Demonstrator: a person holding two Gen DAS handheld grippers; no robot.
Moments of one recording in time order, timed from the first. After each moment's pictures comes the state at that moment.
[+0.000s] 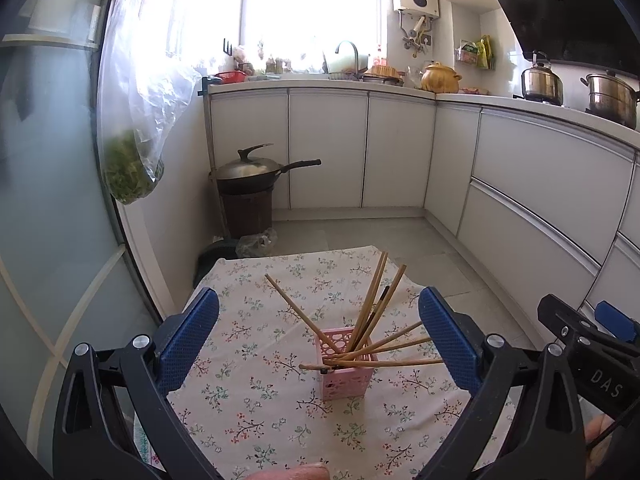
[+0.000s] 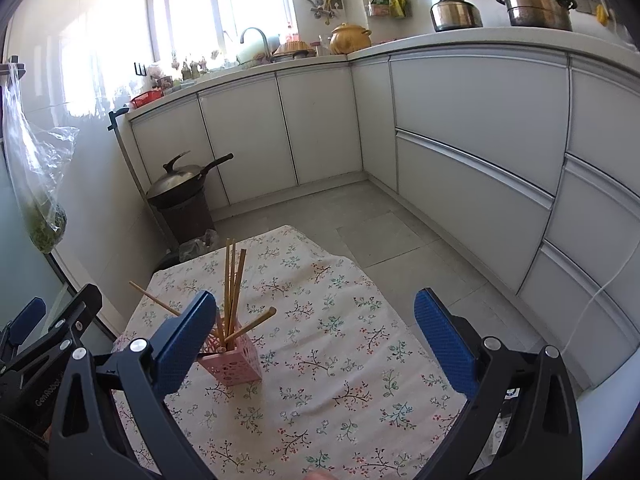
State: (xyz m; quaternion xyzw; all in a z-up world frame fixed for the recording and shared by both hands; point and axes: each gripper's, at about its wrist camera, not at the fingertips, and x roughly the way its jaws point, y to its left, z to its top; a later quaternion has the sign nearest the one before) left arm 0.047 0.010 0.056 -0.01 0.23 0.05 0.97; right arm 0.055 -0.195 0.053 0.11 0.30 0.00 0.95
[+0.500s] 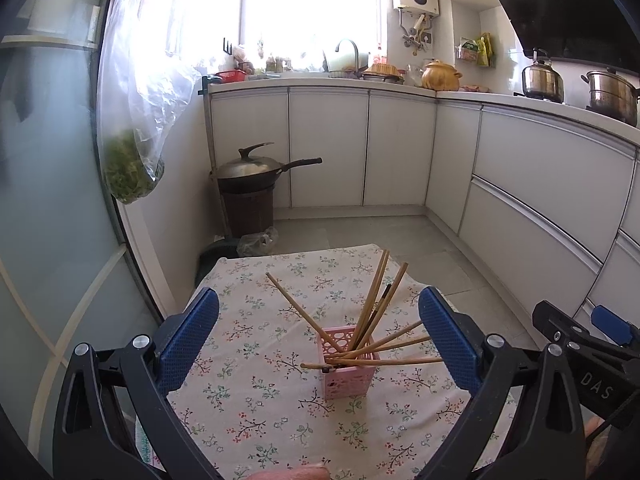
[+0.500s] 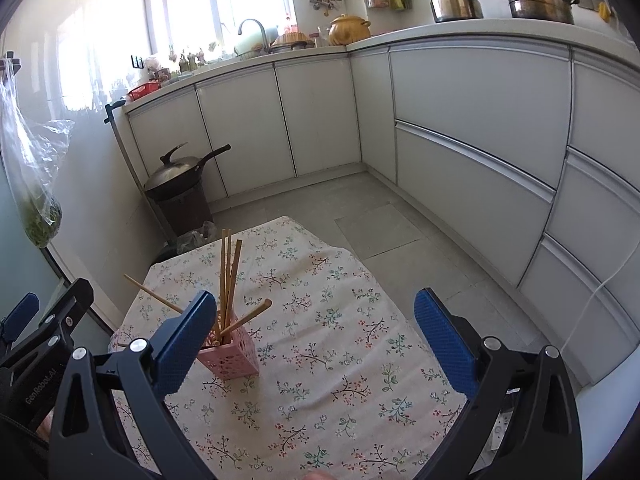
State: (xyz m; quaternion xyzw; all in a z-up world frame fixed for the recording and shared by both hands) left arm 0.048 0.008 0.054 -0.01 0.23 0.05 0.97; right arm 0.062 -0.195 0.045 0.11 0.32 -0.01 0.94
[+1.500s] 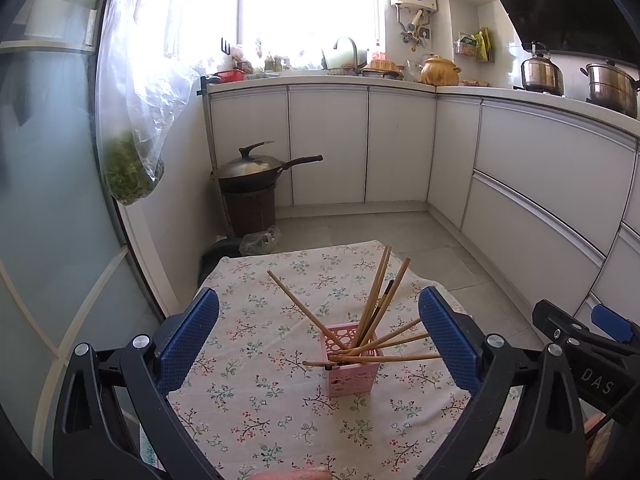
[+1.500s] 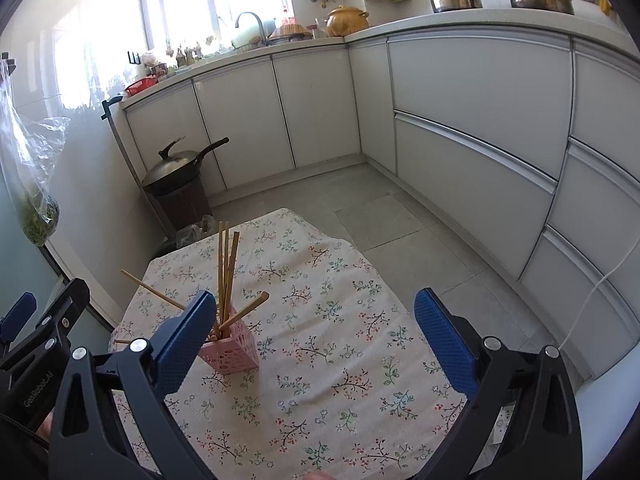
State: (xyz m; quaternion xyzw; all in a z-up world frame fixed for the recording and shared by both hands) left arm 0.049 0.011 0.050 0.00 0.23 0.05 0.97; right arm 0.063 -0.196 0.037 0.12 0.33 -0.01 0.94
